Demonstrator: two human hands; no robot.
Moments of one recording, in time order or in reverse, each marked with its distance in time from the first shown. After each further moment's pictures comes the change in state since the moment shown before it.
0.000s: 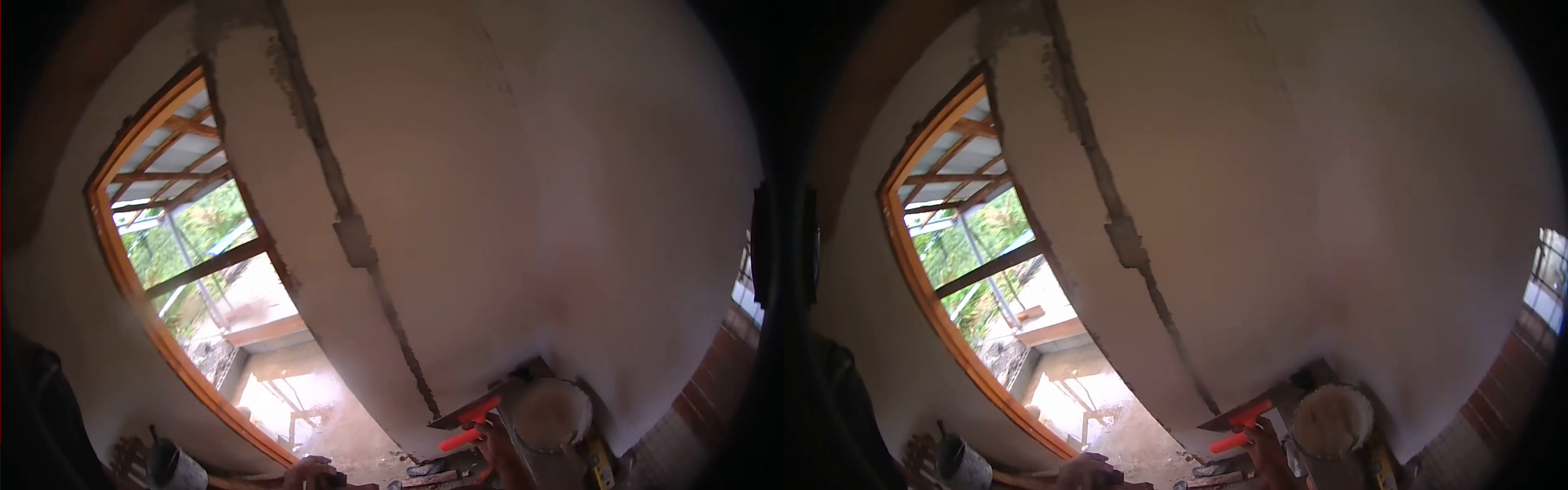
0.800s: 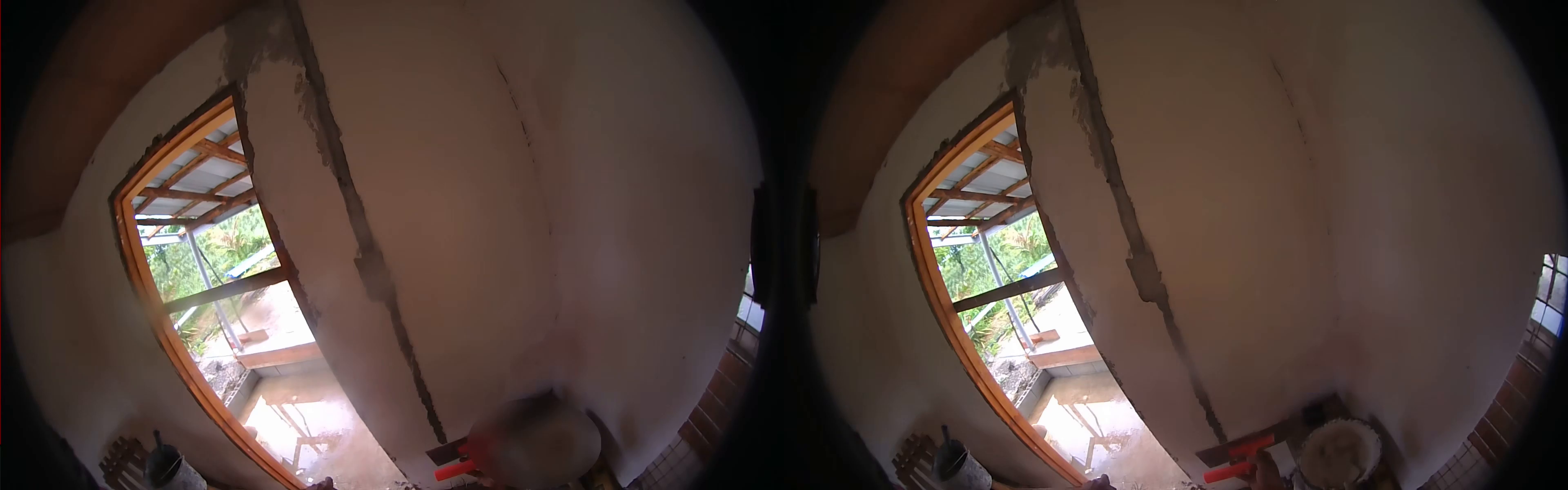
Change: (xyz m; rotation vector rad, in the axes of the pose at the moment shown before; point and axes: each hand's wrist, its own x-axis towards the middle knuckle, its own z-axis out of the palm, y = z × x) left_hand 0.003 0.073 0.009 -0.088 0.309 0.126; right_hand 0.002 -0.007 0.016 0.000 -0.102 0.101
